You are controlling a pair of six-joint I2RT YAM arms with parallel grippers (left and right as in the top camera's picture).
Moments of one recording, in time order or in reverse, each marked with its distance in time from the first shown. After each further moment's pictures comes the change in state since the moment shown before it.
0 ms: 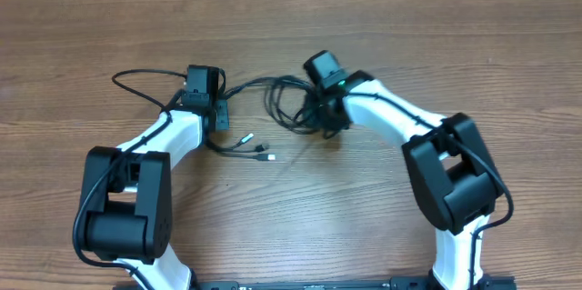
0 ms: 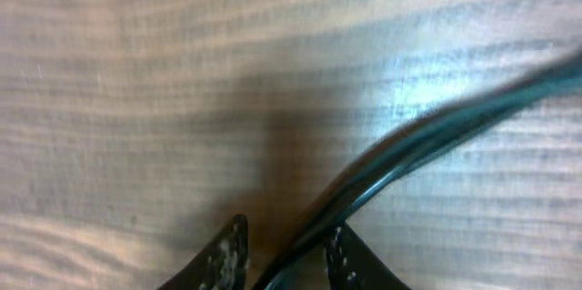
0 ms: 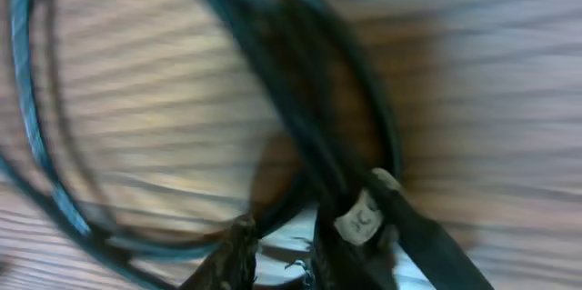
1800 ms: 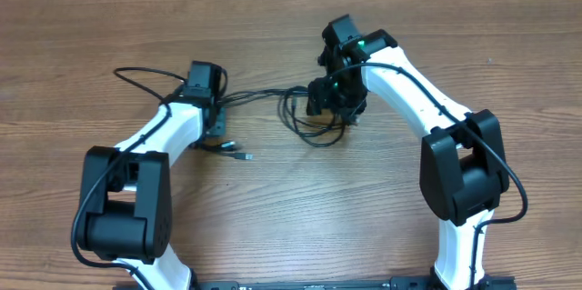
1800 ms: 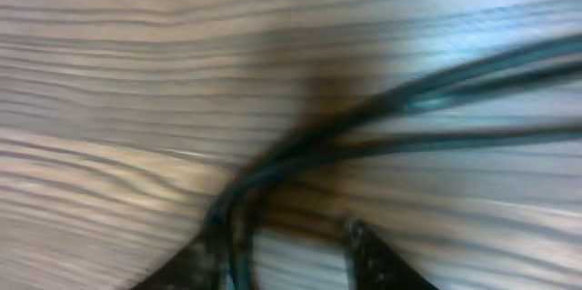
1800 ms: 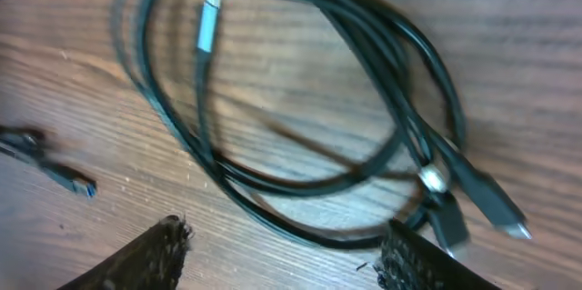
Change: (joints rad) left arm 0.006 0.002 0.076 -0.247 -0.092 0.010; right arm -0.073 0.023 0.271 -0.375 -0.181 -0.309
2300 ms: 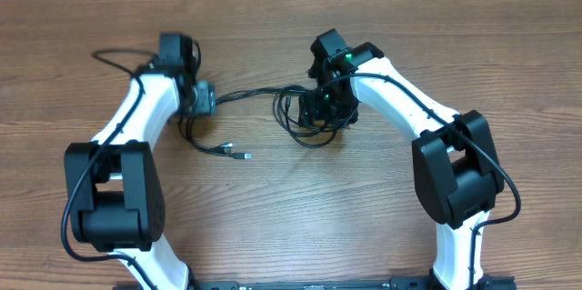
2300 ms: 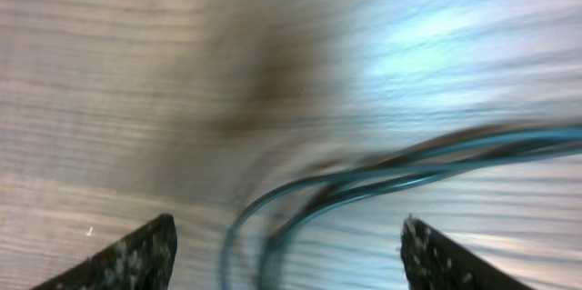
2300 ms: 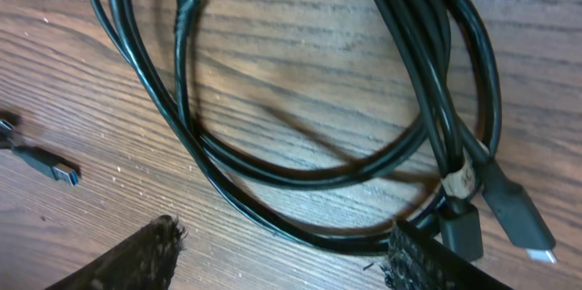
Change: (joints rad) left arm 0.094 0.048 0.307 -0.270 0.248 0.053; right arm 0.044 0.000 -0.064 0.059 0.000 0.003
